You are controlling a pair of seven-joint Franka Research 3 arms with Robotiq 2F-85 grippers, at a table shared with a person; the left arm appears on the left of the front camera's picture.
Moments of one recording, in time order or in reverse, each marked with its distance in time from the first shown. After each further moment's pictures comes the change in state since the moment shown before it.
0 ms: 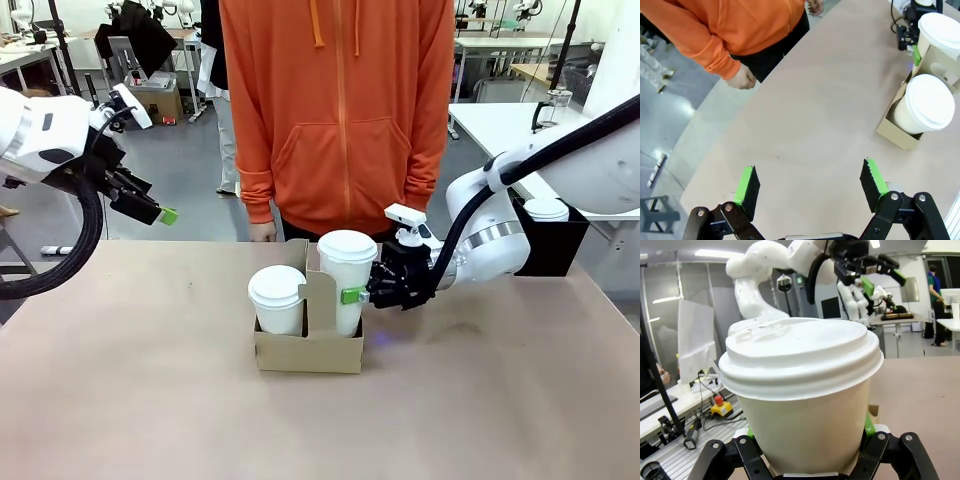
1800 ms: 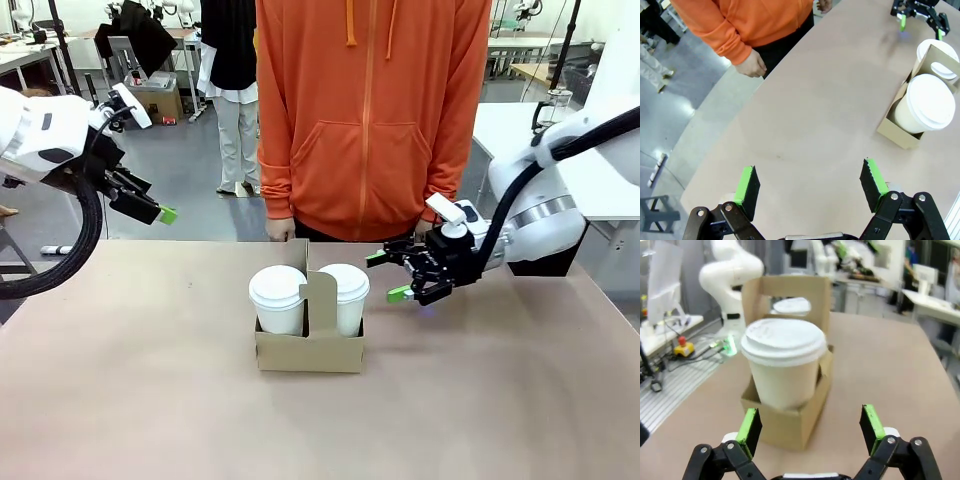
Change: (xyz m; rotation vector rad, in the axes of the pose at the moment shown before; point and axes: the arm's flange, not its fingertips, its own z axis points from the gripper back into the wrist) left arm 0.000 0.000 0.000 0.001 0.001 0.000; right arm 0.037 0.029 0.100 -0.239 0.289 0.174
